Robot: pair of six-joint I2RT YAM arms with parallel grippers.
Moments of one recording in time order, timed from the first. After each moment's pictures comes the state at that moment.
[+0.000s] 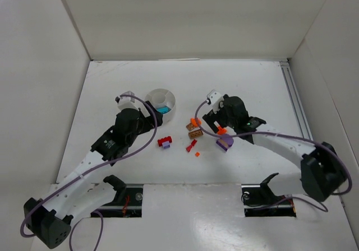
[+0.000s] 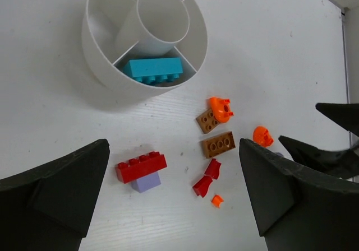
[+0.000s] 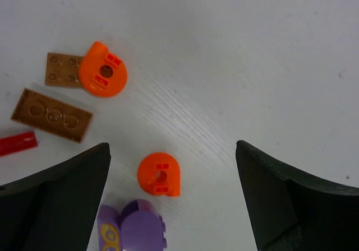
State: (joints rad) left arm -0.60 0.83 0.72 -0.37 -0.30 -0.75; right arm 0.59 1.27 0.76 -0.08 0.09 -0.31
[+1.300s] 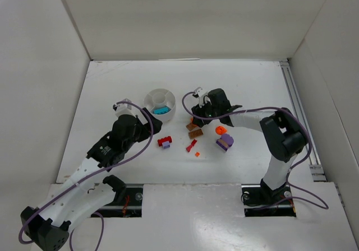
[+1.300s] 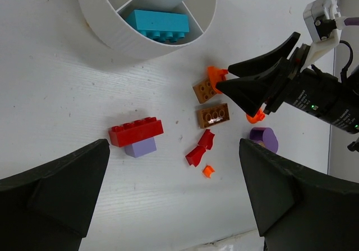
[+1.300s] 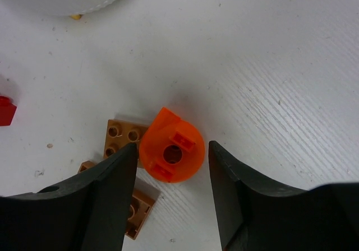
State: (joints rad) left arm -0.60 0.72 0.66 -0.48 -0.23 -0.88; right arm 0.54 1.81 1.01 0.07 -0.33 -0.06
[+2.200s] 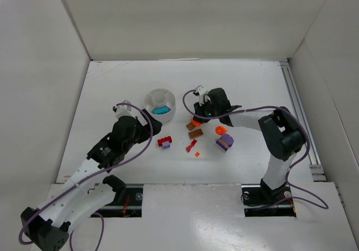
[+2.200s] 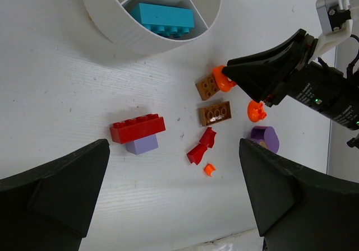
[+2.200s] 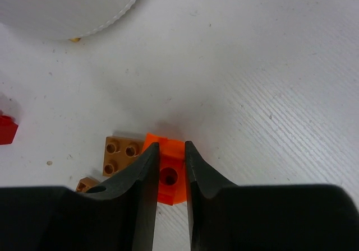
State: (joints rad) left arm -0.60 0.71 0.64 -0.48 -0.23 -0.90; right arm 0.54 1.83 1.01 0.15 -0.33 -0.02
